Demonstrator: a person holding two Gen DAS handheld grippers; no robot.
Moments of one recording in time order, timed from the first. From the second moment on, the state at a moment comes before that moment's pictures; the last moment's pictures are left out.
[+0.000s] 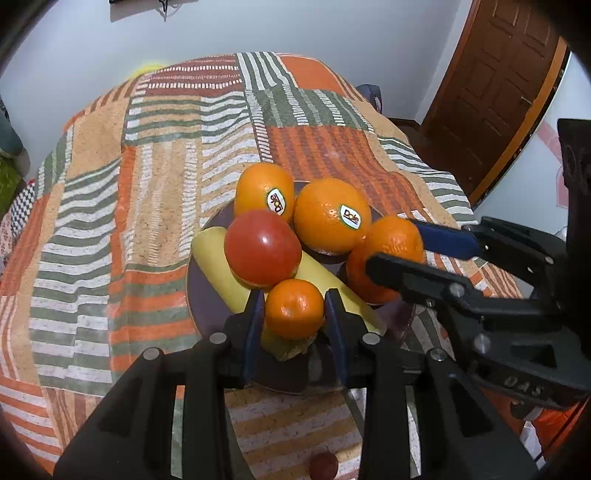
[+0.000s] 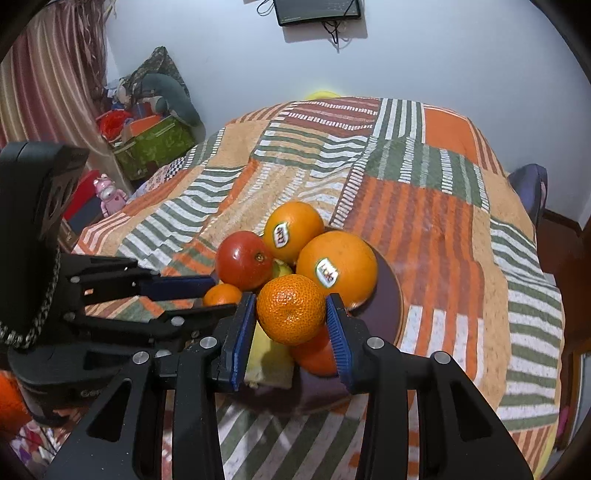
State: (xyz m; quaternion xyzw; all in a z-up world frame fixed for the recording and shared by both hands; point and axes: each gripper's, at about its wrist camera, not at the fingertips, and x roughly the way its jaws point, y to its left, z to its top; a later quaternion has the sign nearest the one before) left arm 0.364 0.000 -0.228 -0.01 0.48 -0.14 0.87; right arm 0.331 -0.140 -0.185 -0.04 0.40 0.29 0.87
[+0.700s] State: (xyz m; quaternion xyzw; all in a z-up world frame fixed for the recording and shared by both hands) left arm 0.355 -0.002 -0.229 0.01 0.48 -0.12 0.87; right arm 0.336 -0.144 -0.187 -0.04 0.42 0.28 0.86
